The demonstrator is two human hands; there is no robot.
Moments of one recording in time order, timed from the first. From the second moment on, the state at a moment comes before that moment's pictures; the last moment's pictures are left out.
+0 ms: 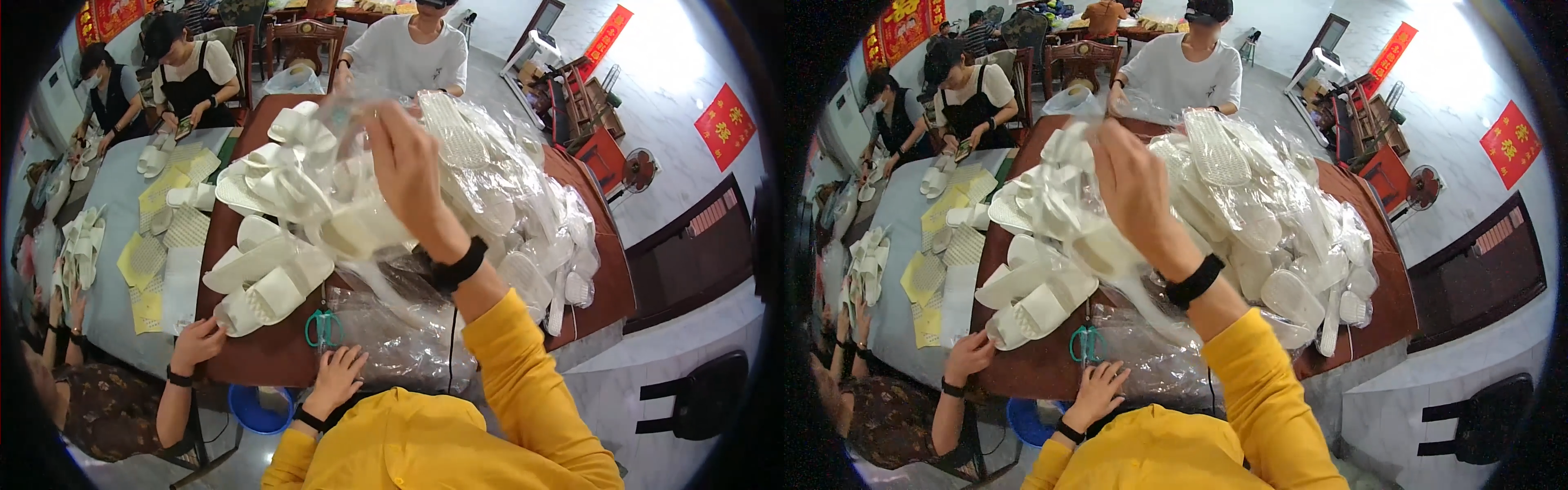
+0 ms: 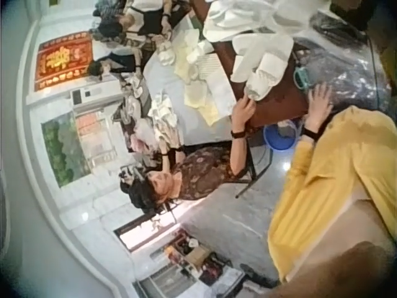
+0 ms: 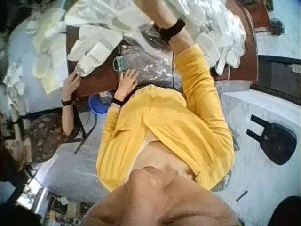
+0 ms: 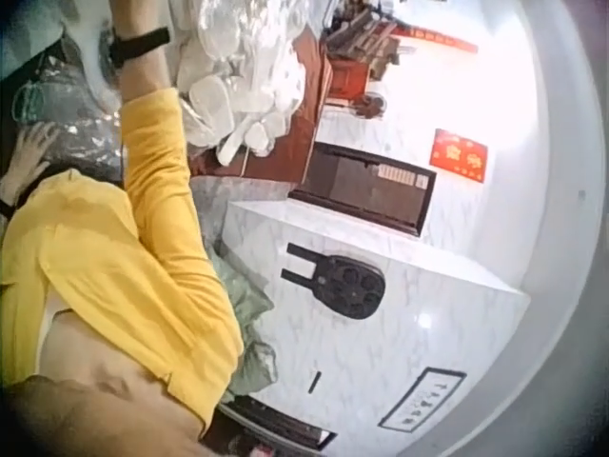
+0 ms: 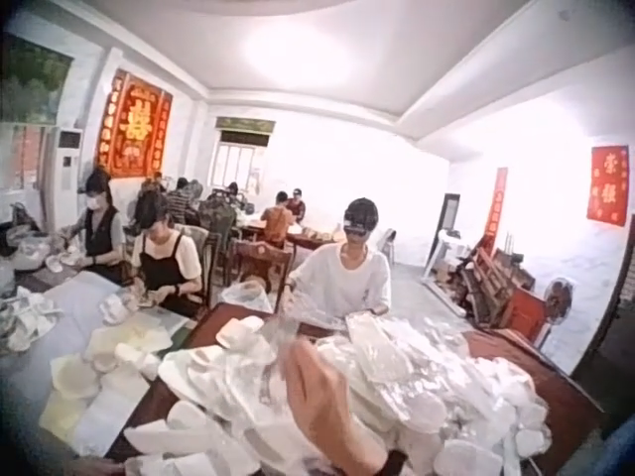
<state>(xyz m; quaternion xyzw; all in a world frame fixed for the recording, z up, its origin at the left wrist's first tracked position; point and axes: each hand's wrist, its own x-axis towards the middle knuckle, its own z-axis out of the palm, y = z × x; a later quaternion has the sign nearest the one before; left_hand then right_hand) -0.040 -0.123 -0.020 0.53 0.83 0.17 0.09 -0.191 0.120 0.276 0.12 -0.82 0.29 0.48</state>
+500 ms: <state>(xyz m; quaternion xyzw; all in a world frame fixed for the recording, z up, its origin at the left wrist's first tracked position) -0.055 -0.110 -0.014 0.51 0.83 0.16 0.15 -0.097 0.159 0.350 0.11 -0.64 0.55 0.53</state>
